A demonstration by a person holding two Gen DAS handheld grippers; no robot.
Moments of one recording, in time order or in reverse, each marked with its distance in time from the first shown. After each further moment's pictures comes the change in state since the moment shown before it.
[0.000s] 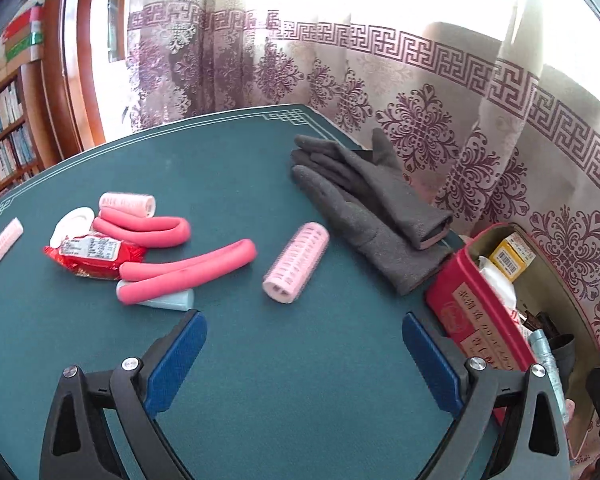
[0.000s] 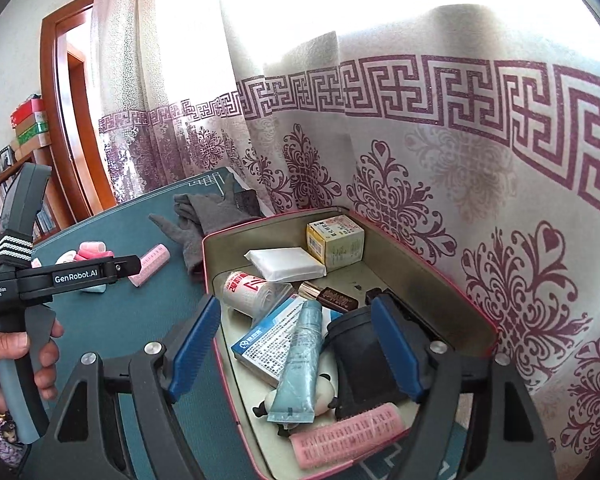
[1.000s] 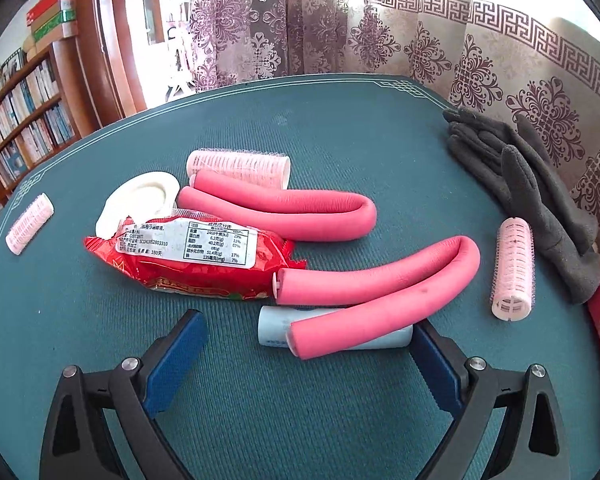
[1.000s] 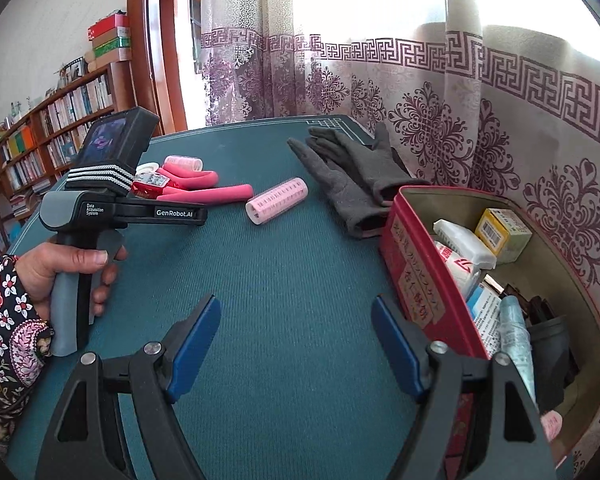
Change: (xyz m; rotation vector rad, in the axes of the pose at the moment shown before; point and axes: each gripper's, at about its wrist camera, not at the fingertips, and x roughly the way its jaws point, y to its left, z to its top) left arm 0.066 0.112 0.009 -0.024 0.063 0.152; right arm 0.051 0.130 -0.028 -0.264 0.161 0.214
